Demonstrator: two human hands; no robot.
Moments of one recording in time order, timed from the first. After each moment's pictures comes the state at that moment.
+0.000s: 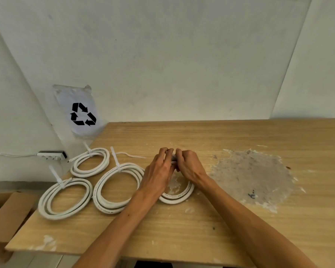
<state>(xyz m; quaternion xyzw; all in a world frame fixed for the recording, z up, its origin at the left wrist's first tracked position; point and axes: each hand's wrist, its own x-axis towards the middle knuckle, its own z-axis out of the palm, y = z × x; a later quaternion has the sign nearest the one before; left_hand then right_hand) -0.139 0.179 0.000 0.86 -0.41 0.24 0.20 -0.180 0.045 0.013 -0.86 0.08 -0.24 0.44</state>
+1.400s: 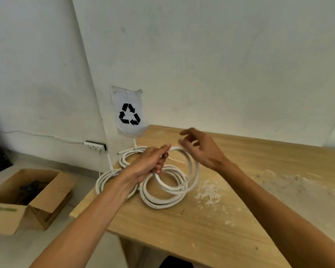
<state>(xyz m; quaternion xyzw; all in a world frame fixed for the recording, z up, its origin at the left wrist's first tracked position) -0.117 0.321 0.102 0.72 -0.17 -0.21 0.64 -0.157 0.120 0.116 -0.89 -0.12 -0.21 0.38</state>
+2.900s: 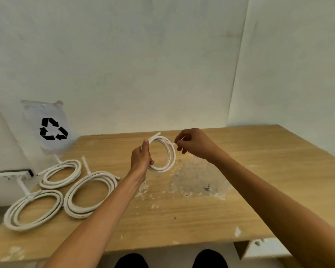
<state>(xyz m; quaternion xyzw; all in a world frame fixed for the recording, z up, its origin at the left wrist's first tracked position) -0.166 0.118 0.068 0.71 -0.12 -0.06 0.69 -0.302 -0.024 0.148 -0.90 0.12 -0.17 0.39</state>
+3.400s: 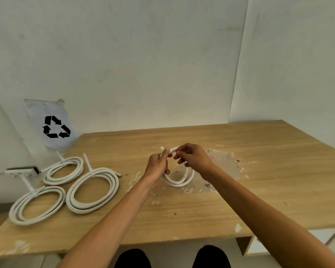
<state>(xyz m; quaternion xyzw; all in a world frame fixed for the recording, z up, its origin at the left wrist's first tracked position) -0.201 0.097 0.041 0.72 -0.21 -0.17 0.64 -0.305 -0.019 0.081 -0.77 0.17 -0.18 0.59</state>
